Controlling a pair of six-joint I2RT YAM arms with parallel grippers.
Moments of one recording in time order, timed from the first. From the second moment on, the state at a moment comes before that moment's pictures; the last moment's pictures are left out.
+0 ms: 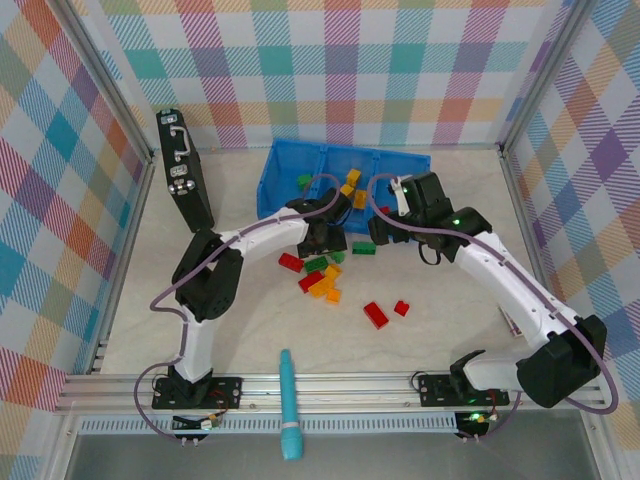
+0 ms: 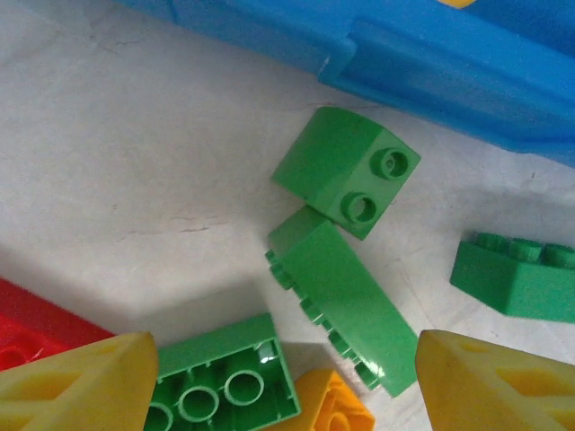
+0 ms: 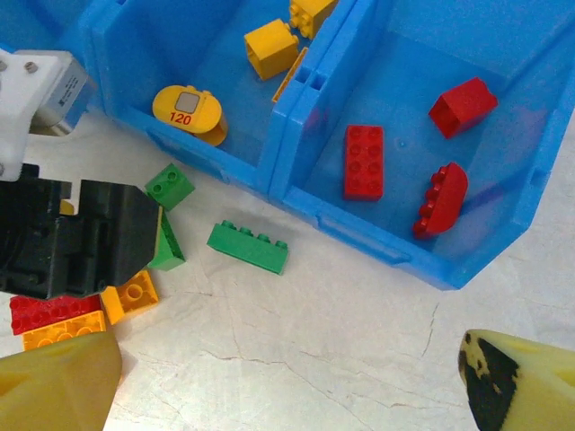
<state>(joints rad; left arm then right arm) -0.73 2.04 1.59 -0.78 -0.12 -0.86 0.51 1.29 1.22 -0.78 0.10 0.13</state>
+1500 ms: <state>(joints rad) -0.65 1.90 1.82 -0.93 -0.22 -0.51 0.50 1.41 1.19 -0.71 0.04 0.13</state>
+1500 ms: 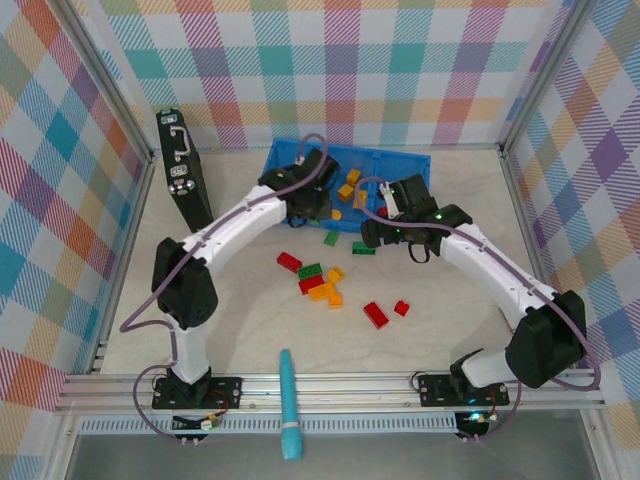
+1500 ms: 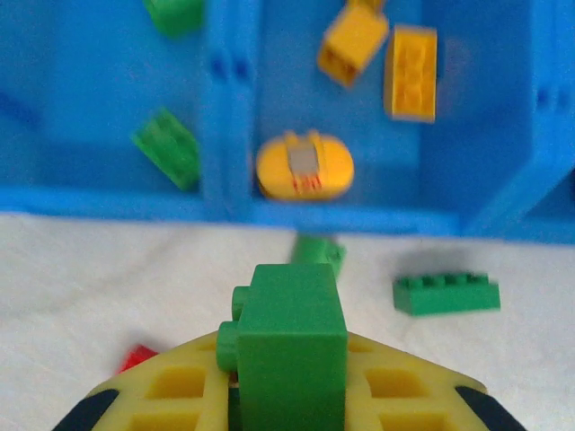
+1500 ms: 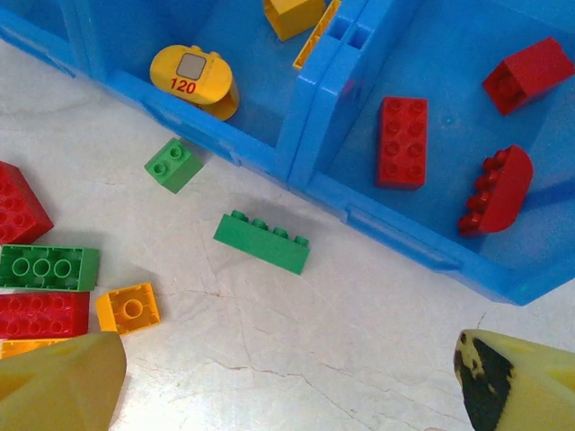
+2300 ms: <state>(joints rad) -0.41 2.20 1.88 -0.60 -0.28 -0.23 0.50 1.42 1.16 -0.68 -0.05 0.21</state>
